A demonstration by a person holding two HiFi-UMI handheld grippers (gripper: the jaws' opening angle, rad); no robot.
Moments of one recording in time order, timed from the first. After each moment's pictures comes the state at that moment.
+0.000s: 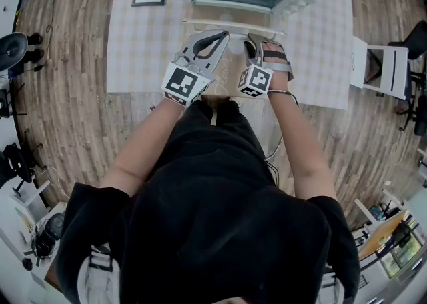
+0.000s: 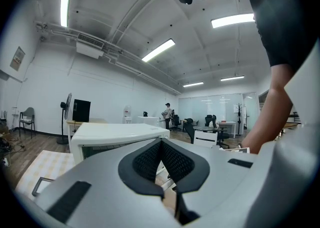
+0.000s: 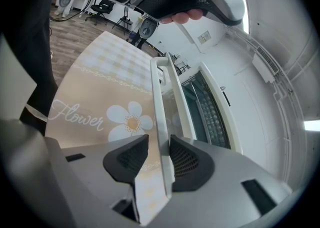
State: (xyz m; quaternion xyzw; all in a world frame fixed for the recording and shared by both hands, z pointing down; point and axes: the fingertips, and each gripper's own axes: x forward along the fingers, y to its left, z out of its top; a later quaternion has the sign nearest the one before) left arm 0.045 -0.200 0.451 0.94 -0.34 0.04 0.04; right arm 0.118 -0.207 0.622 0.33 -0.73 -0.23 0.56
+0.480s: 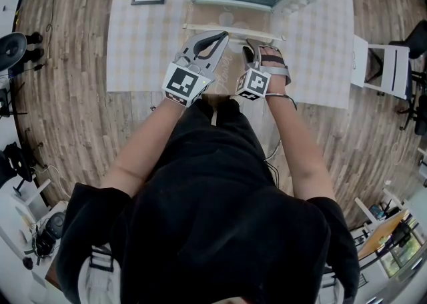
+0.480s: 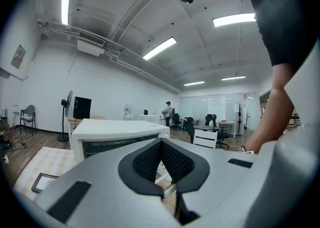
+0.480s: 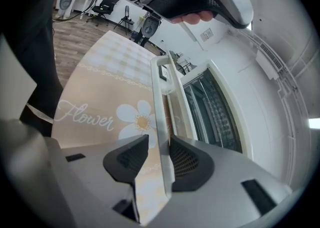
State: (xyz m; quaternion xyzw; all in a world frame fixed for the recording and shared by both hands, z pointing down) left arm 0.046 -0.199 0.459 0.94 -0.34 0.04 0.05; right arm 0.116 -0.188 0.643 0.31 -0.73 -0.21 0.57
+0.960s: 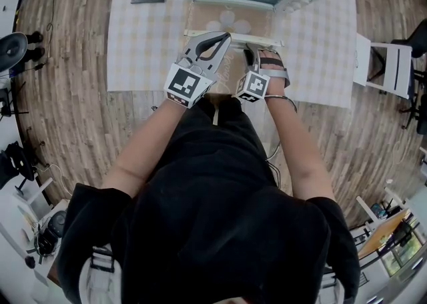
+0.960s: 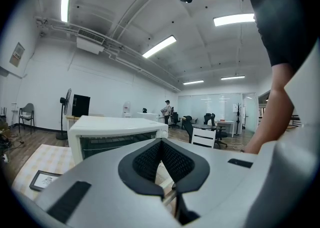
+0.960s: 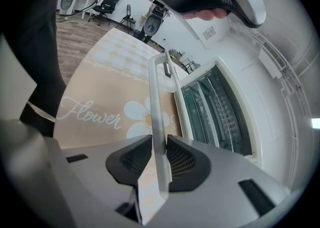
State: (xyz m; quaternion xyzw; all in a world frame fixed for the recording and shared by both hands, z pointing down) left arm 0.049 -0.196 0.469 0.94 -0.33 0.05 0.05; right arm 0.116 -0.176 0.668 0.31 -0.73 -0.20 0.57
